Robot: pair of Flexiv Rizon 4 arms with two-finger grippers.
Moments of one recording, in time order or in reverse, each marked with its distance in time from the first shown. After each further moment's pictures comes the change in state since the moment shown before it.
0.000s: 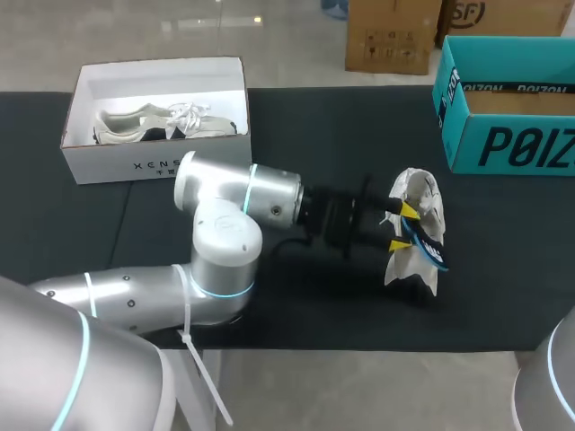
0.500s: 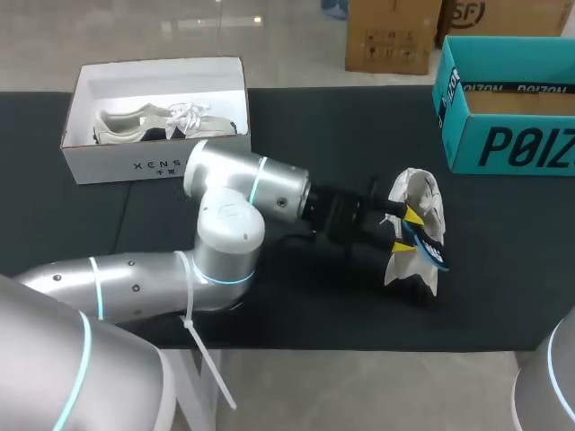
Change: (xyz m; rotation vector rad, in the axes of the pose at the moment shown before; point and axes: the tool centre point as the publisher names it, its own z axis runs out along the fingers) left arm 0.007 0.002 0.009 0.068 0.068 -0.048; right arm 0.000 0.000 0.000 0.000 0.000 0.000
